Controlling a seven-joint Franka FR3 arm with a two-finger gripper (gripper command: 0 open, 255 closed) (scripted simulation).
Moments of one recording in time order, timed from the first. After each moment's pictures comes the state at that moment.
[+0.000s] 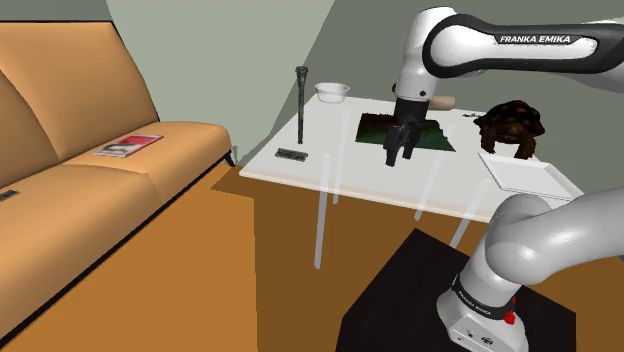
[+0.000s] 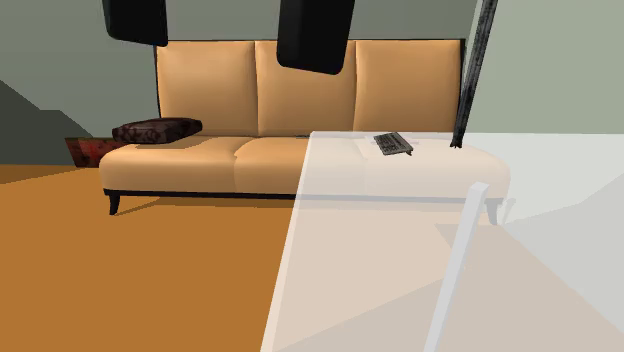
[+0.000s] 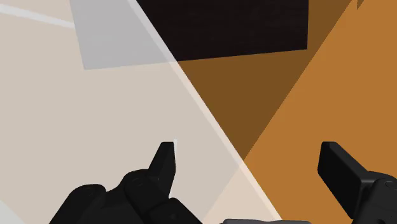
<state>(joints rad) 0.02 -0.76 -0.07 -2.43 0.08 1.59 0.02</state>
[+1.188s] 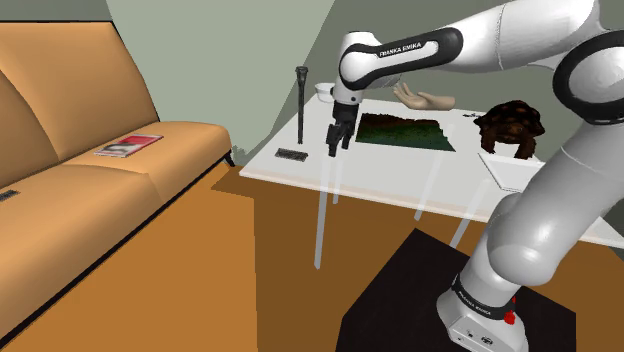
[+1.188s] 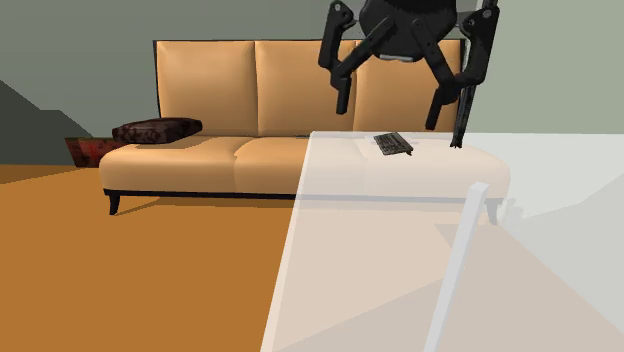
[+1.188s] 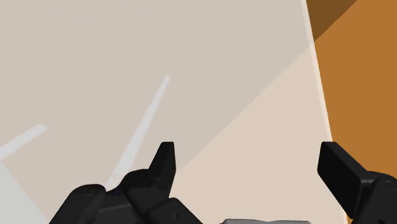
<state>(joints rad) 0.09 -0.16 -0.14 -2.08 0.09 1.90 -0.25</state>
